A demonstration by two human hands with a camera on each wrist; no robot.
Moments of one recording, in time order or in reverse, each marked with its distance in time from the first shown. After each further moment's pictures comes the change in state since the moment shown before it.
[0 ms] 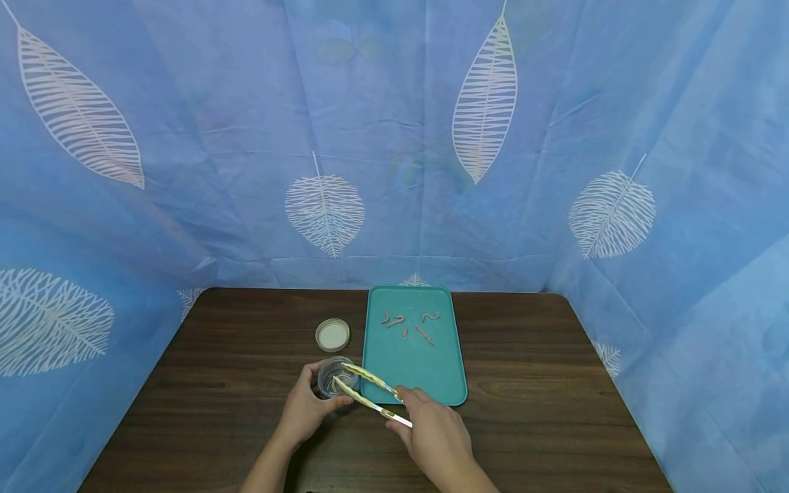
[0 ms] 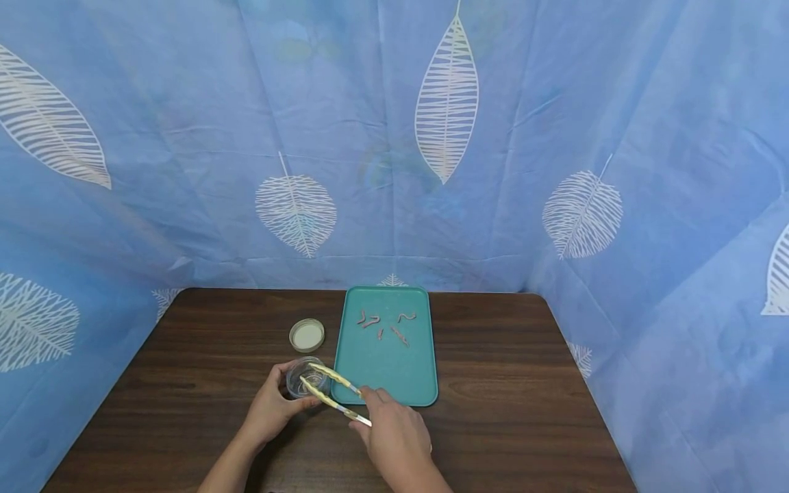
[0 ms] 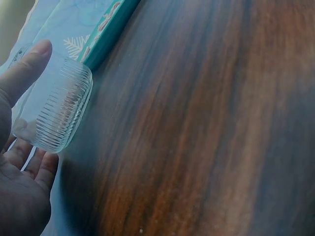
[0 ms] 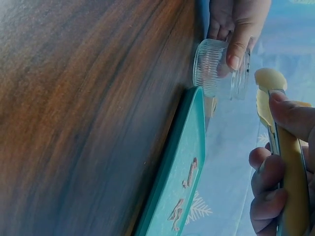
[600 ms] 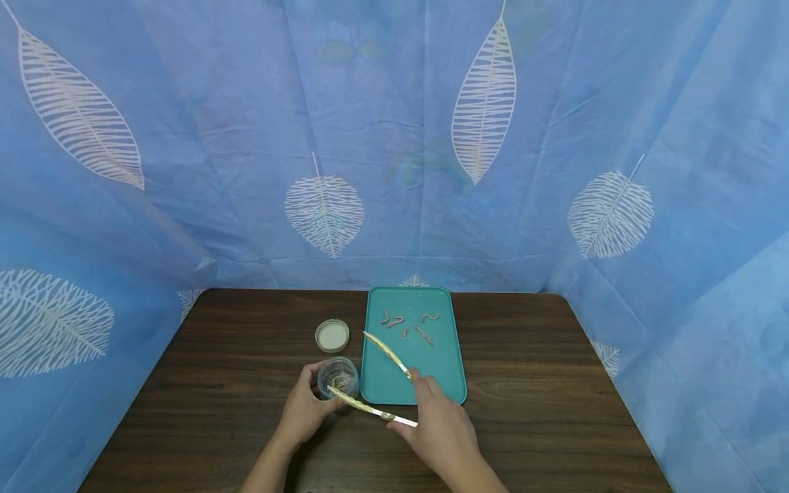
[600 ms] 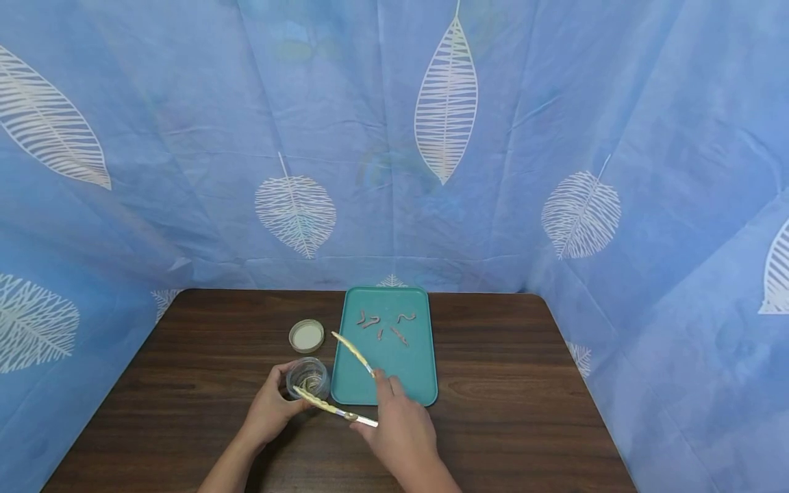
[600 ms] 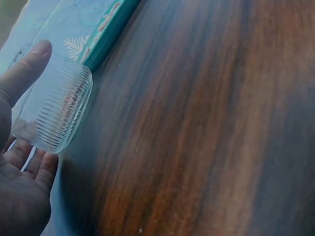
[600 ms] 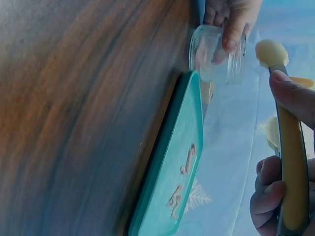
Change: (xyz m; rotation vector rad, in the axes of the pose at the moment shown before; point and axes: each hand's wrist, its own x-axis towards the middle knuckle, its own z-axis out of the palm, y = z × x) left_hand -0.002 0.002 -0.001 -0.026 -0.008 -0.010; right_hand 0.005 0.005 -0.010 0.026 0.013 0.088
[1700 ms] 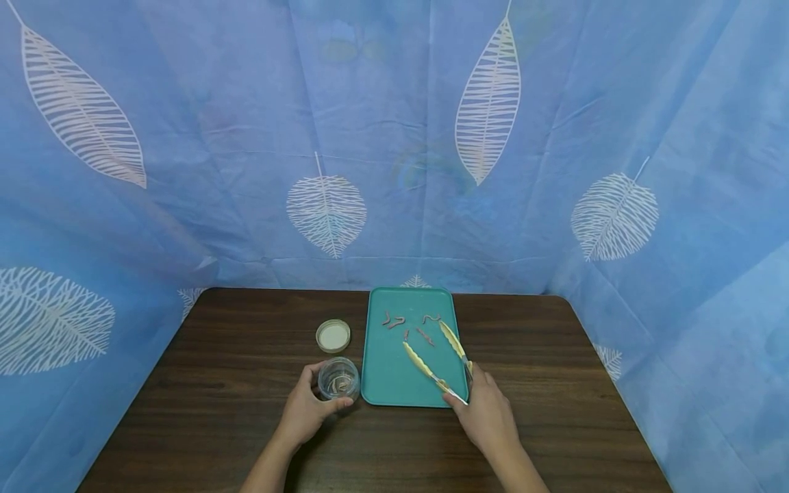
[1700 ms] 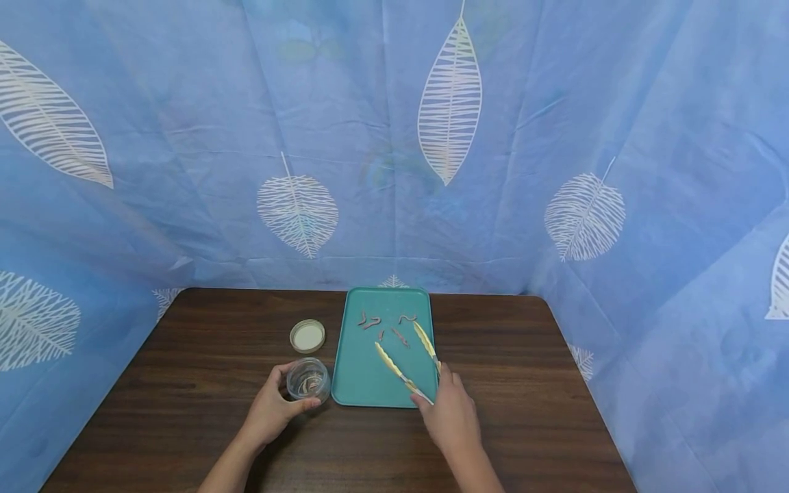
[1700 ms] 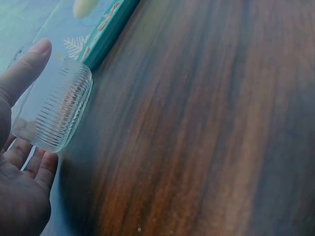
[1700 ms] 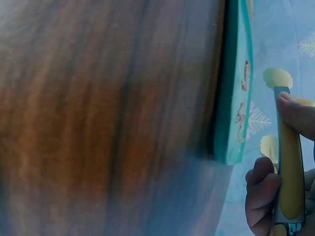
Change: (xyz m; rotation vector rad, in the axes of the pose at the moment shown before) left_hand 0.001 -0.002 0.002 0.005 -0.003 0.000; right_hand 0.016 0.090 0.006 0.059 -0.010 0.290
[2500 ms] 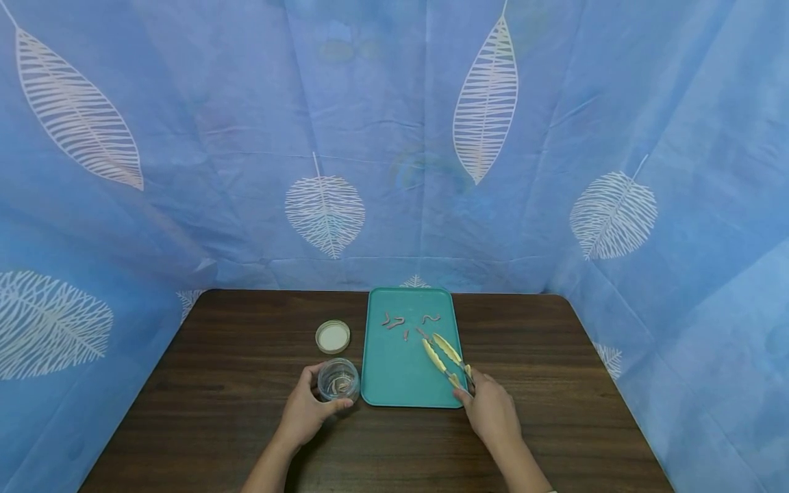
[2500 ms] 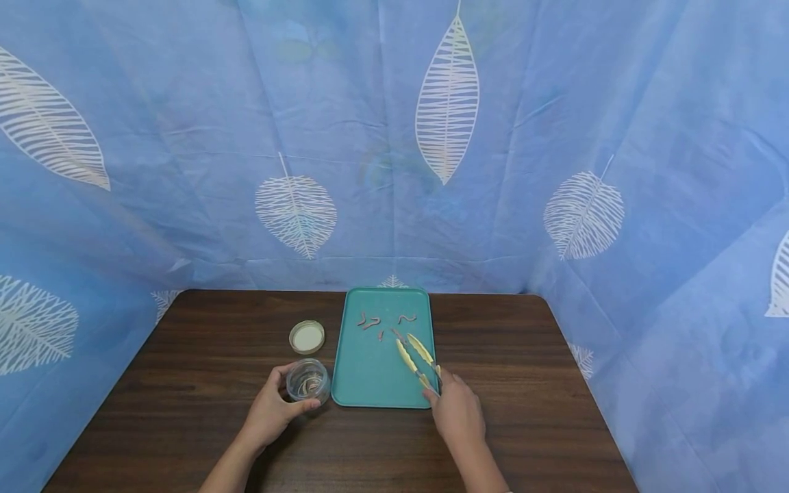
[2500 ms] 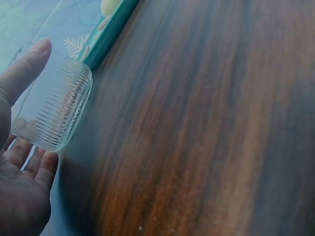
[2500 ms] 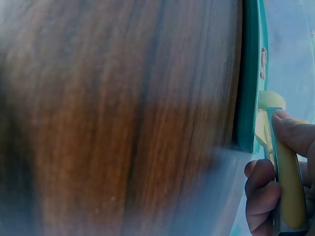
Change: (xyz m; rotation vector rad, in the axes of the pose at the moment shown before) left_hand 0.000 0.000 0.000 0.005 0.005 -0.005; right_hand 0.012 0.018 0.009 -0.054 -0.009 -0.004
